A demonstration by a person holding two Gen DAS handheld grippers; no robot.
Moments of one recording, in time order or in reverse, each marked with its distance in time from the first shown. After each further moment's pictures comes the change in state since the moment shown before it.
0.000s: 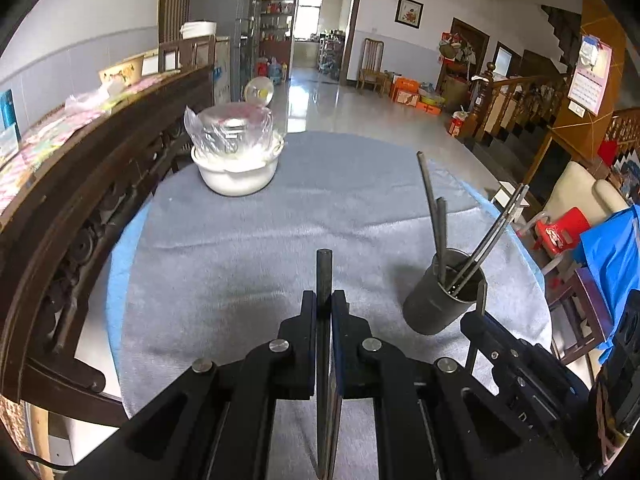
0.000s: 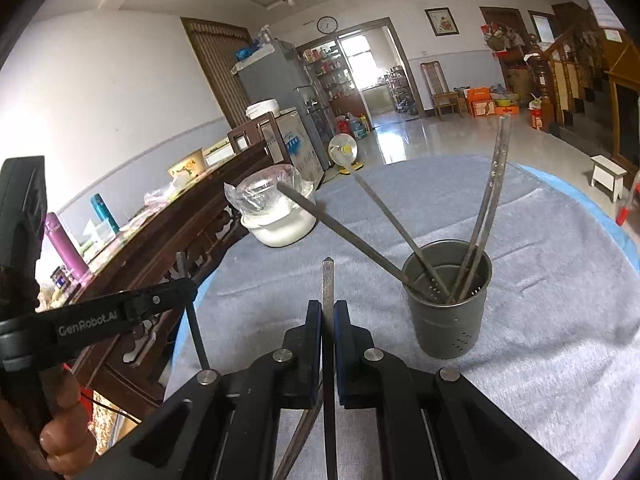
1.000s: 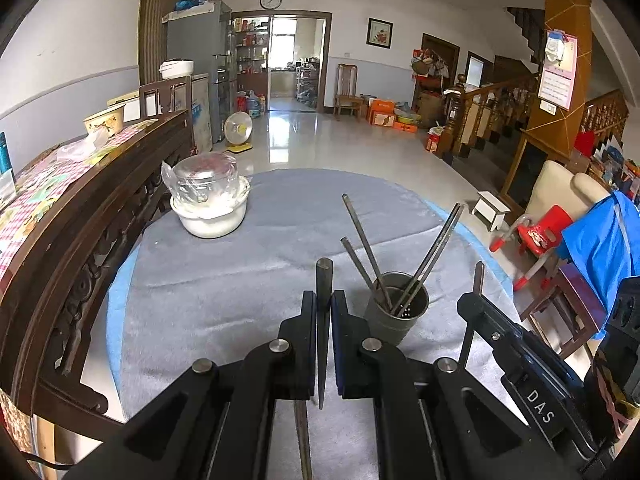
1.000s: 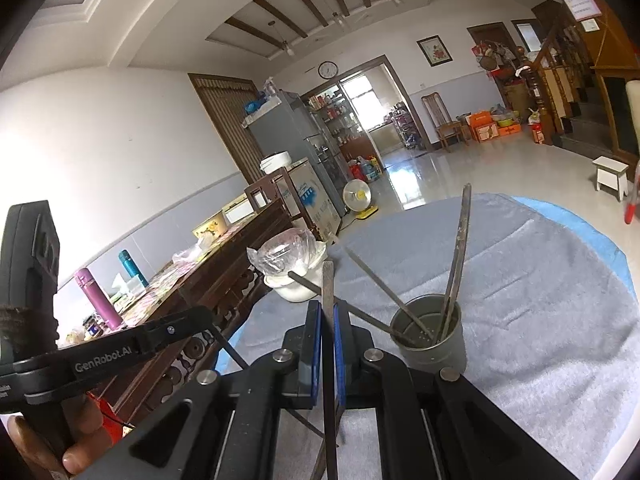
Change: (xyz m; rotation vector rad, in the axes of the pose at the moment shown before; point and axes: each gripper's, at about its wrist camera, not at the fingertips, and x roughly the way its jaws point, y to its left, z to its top) left arm -0.053 -0.052 0.008 0.082 -0.106 -0.036; right arm -0.068 -0.028 0.026 0.074 -0.168 0.086
